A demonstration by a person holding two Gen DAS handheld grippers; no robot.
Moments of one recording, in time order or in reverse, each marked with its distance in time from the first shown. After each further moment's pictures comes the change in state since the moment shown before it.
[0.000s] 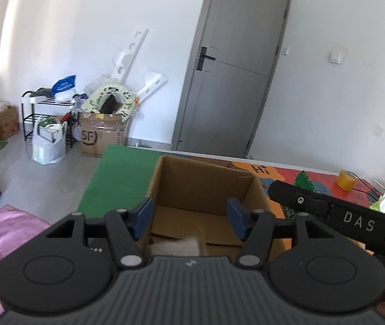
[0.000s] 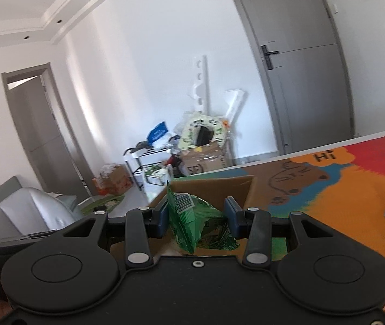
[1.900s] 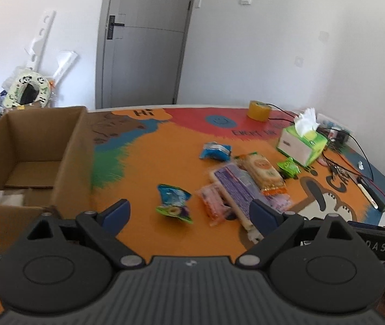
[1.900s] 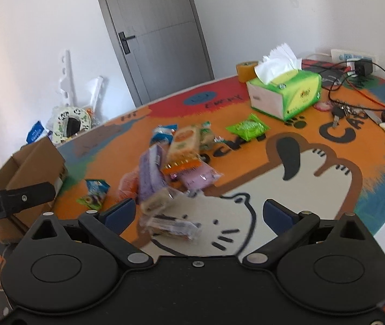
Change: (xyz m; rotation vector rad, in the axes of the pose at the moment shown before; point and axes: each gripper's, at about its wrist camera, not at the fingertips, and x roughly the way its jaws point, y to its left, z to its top) left arm 0.004 -0.160 -0.081 0.219 0.156 -0.274; right arm -0.176 -0.163 -0.083 0.207 0.078 -0.547
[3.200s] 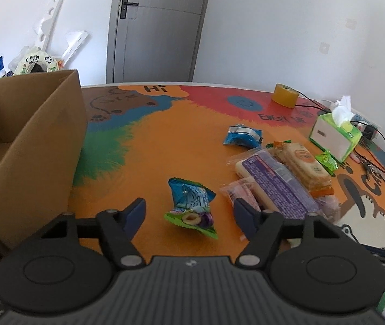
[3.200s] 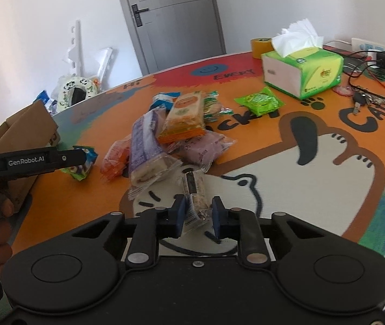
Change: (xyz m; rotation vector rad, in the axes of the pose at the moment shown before) left arm 0.079 0.015 -0.003 -0.059 0.068 0.065; right arm 0.035 -0.005 -0.008 -0.084 0.090 0.021
